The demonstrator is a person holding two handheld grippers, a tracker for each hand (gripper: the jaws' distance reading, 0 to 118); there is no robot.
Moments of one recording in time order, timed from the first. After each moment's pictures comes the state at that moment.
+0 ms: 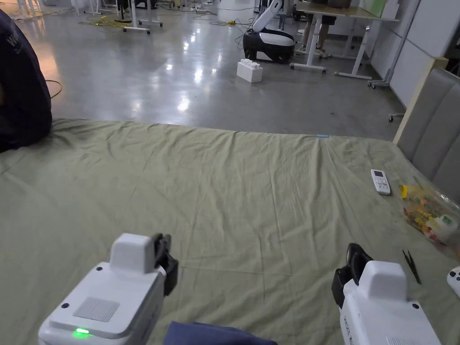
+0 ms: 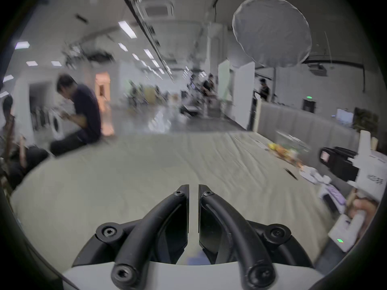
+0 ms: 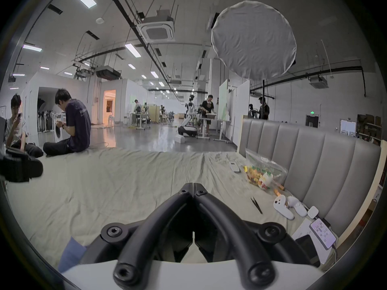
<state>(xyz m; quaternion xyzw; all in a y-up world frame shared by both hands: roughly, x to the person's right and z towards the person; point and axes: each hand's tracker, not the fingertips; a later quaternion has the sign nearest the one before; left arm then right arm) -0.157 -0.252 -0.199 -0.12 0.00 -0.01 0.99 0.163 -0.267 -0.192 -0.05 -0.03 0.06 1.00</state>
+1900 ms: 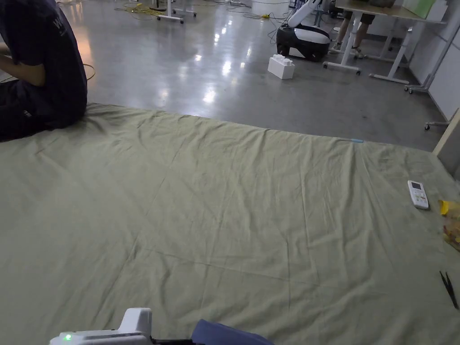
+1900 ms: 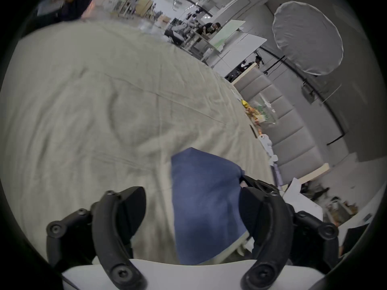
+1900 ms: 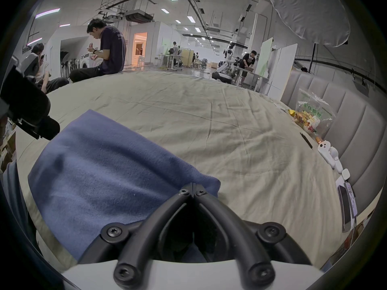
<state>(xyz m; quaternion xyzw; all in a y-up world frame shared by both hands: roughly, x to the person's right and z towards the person) -0.240 -0.429 -0.227 -0.44 -0.25 0.27 0.82 0.075 -0.448 -0.158 -0.29 0.09 0.13 0.94</state>
